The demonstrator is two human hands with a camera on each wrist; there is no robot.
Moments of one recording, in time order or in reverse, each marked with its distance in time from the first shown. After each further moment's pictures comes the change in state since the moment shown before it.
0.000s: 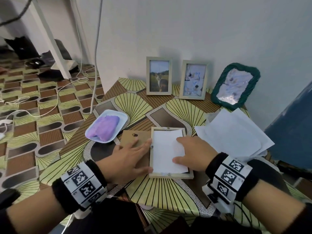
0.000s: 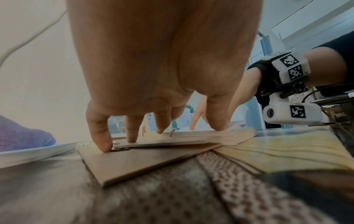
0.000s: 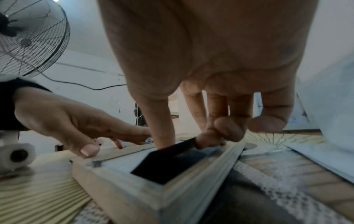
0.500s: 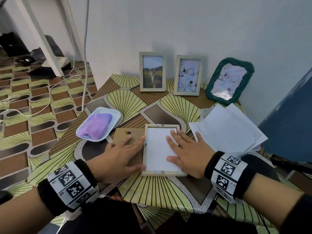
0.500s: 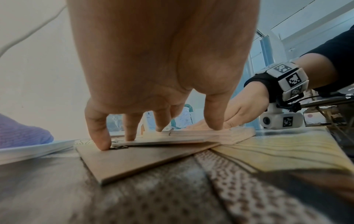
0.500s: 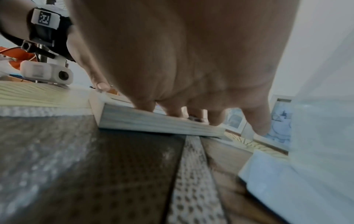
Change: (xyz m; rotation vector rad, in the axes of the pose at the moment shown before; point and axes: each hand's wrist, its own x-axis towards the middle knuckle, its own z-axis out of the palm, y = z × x) left_hand -0.002 0.001 -0.001 -0.024 0.022 -0.006; right_hand 0.001 0.023 0.024 -0.376 -0.130 -0.170
